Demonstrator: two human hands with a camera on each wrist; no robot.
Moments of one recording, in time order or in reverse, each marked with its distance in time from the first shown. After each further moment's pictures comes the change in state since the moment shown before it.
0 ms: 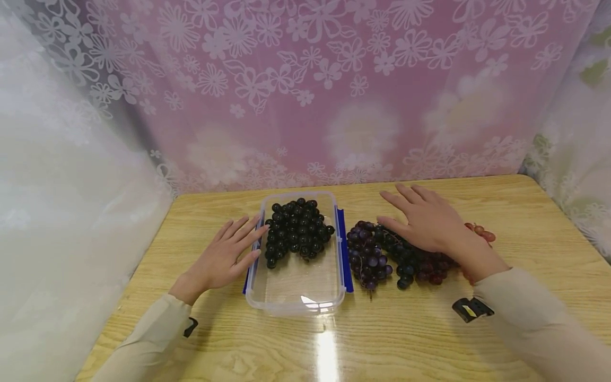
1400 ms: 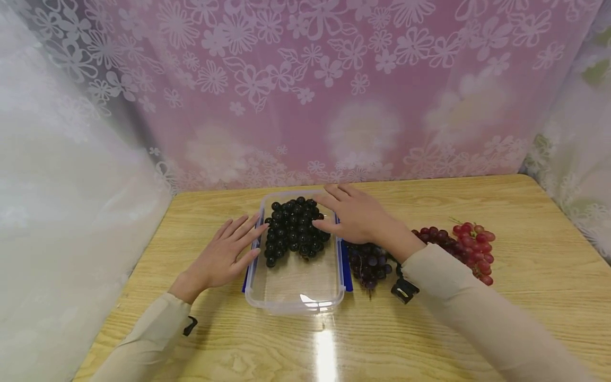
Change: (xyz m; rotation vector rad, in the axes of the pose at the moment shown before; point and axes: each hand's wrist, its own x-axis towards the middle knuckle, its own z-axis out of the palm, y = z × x) left_hand 0.000 0.001 -0.001 -0.025 0.000 -0.015; right_hand 0.071 -0.083 0.009 0.024 -0.031 -0.203
